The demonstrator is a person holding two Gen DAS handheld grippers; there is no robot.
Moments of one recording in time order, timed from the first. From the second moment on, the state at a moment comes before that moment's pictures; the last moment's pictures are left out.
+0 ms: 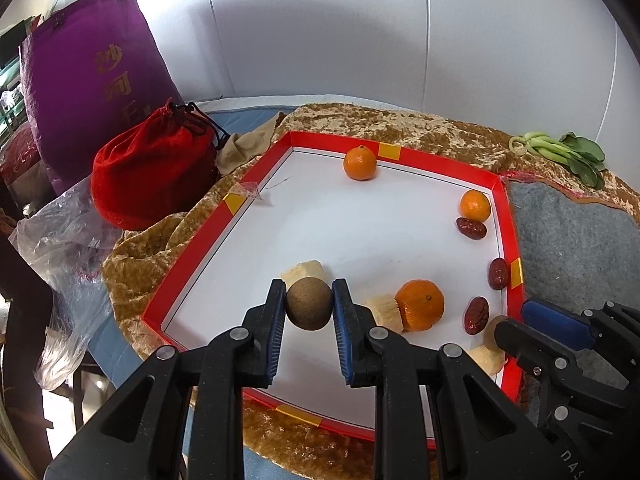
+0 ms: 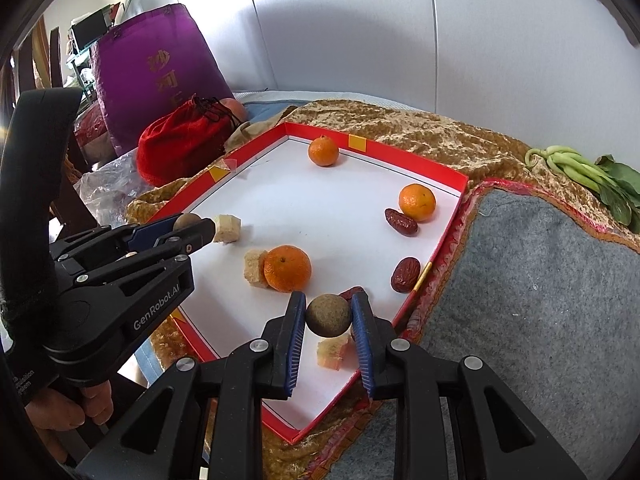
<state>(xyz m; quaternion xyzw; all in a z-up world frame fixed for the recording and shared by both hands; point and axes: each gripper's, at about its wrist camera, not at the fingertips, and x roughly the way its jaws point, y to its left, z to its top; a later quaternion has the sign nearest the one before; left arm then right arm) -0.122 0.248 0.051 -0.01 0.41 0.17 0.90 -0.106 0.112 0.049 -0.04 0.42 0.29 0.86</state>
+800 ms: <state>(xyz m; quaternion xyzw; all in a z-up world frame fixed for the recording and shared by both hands) -0.136 0.241 0.086 0.04 0.33 0.23 0.91 -0.108 0.089 0.078 -0.01 0.38 0.27 0.89</state>
